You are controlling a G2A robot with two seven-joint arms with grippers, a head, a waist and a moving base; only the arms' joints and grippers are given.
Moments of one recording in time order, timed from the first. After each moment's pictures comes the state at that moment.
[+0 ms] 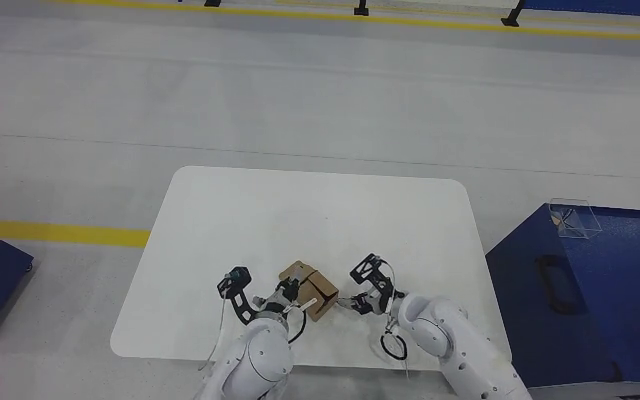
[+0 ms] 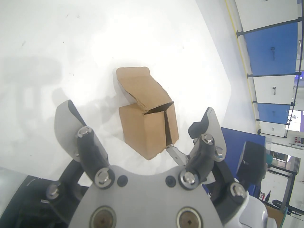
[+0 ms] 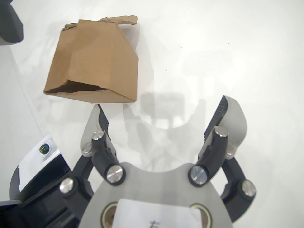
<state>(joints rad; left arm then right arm) 1.41 -1.45 -1.02 -1.84 0.53 0.85 -0.12 -1.20 -1.13 1.06 -1.47 -1.07 -0.30 0.48</state>
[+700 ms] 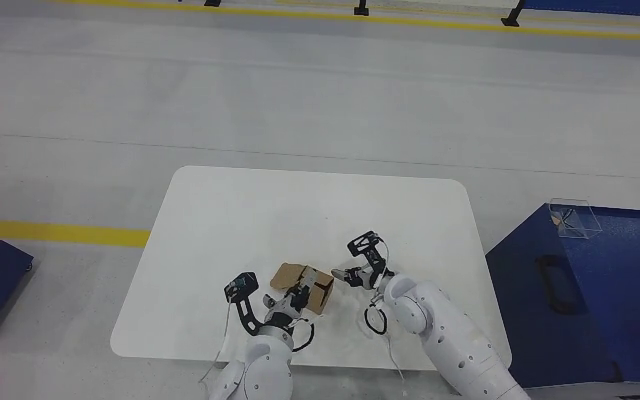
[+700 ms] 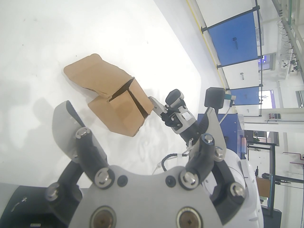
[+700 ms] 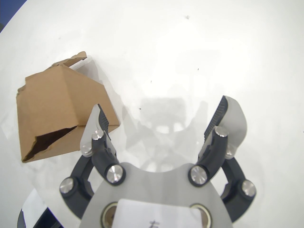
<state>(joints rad) 1.50 -1.44 -1.01 -1.91 0.58 0.64 -0.08 -1.03 -1.20 0.96 -1.25 -1.00 -0.13 0.37</state>
